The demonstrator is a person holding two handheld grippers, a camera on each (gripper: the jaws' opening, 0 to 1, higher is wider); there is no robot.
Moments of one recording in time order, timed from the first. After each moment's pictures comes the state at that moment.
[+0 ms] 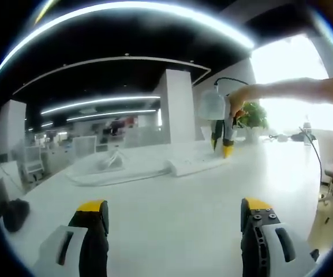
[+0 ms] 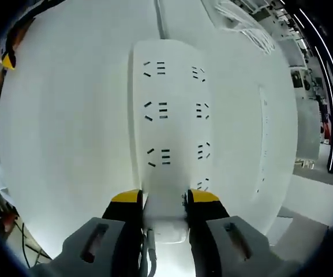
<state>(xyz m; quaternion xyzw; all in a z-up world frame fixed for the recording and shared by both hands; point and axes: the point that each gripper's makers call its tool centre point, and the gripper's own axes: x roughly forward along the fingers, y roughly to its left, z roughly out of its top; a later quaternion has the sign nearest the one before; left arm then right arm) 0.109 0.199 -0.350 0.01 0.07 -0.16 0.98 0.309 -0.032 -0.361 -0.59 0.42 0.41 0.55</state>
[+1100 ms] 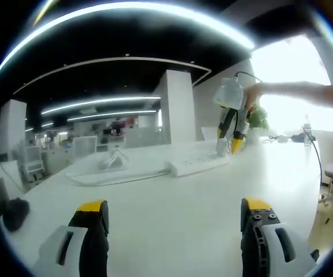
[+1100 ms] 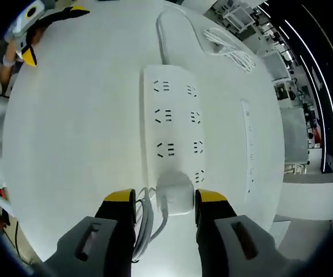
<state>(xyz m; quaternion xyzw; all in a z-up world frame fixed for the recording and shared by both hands) 0.110 0.200 -0.351 0.01 0.07 -0.16 0.98 0.287 -0.036 -0.333 -0.58 0.34 0.43 0.60</state>
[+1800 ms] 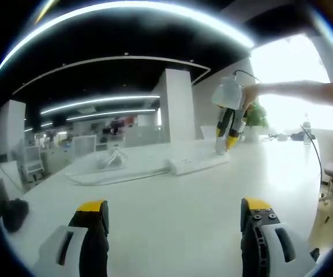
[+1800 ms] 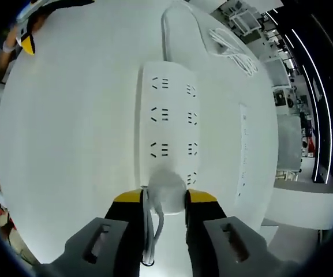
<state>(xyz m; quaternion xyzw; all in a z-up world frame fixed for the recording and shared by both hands) 0.111 0.199 -0.353 0.01 0.07 -0.16 0.98 0.296 -0.034 -0.331 -0.61 0.33 0.42 0.59</state>
